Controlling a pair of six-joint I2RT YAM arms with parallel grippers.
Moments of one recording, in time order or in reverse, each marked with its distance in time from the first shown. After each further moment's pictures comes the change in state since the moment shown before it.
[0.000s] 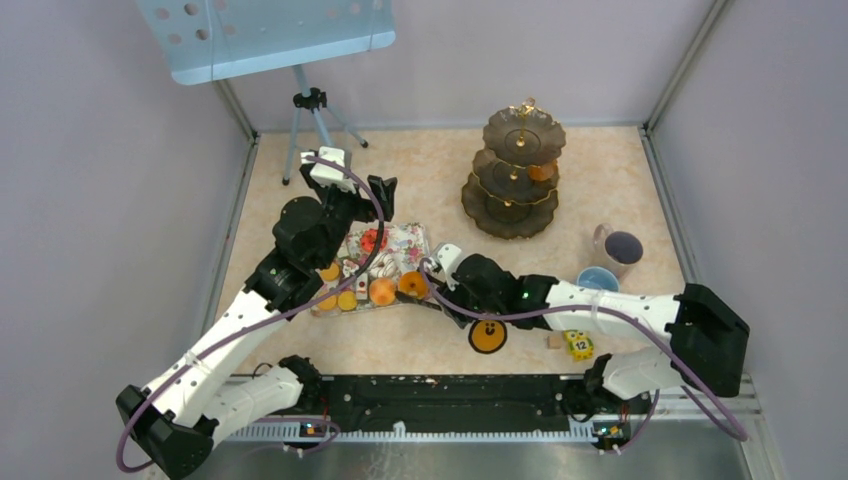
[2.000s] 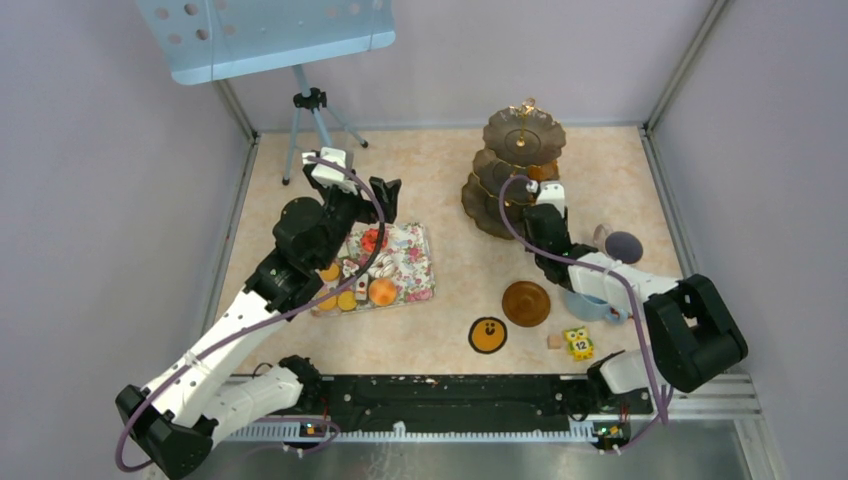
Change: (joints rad) left arm -0.006 0.001 0.000 0.000 0.036 -0.019; right arm -0.603 0.062 -0.107 0.275 0.430 0.077
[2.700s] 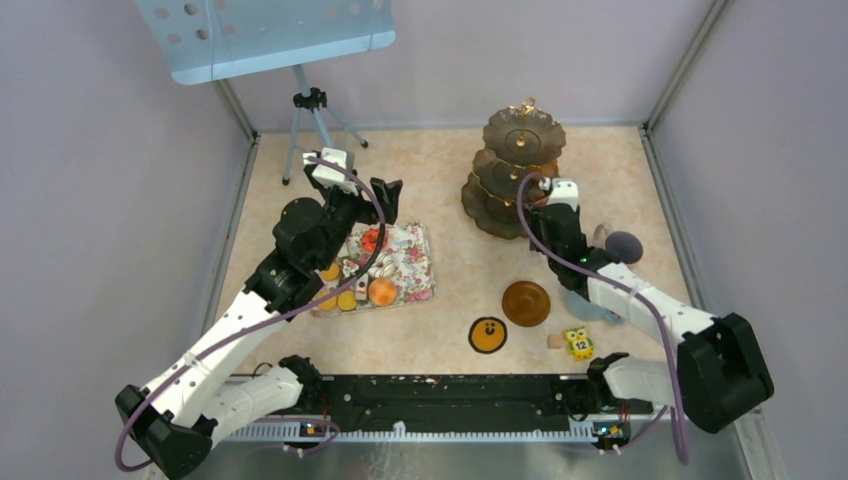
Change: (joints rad) left arm -0.006 -0.005 0.000 0.000 0.007 0.000; right arm -0.003 -0.161 0.000 -0.082 -0.040 -0.005
